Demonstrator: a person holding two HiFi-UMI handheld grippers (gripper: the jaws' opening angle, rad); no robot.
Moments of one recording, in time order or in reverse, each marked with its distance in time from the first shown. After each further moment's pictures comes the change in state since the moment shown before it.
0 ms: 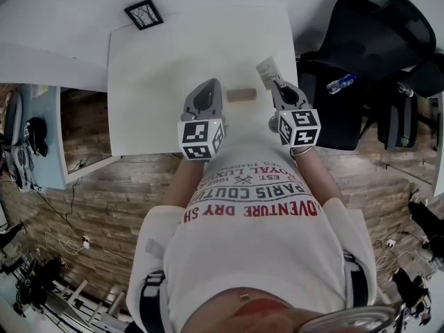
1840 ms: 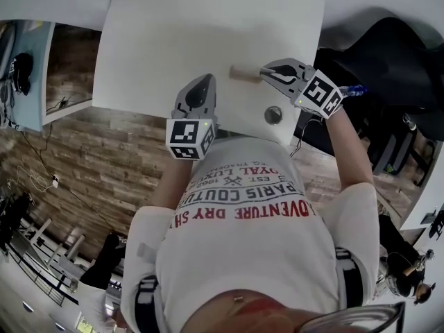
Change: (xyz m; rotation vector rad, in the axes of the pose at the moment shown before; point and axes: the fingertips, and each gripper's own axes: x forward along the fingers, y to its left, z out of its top) left arm -0.024 0.018 -0.060 -0.142 0.085 0.173; right arm 0.037 0.073 -0.016 -0.573 0.194 1.028
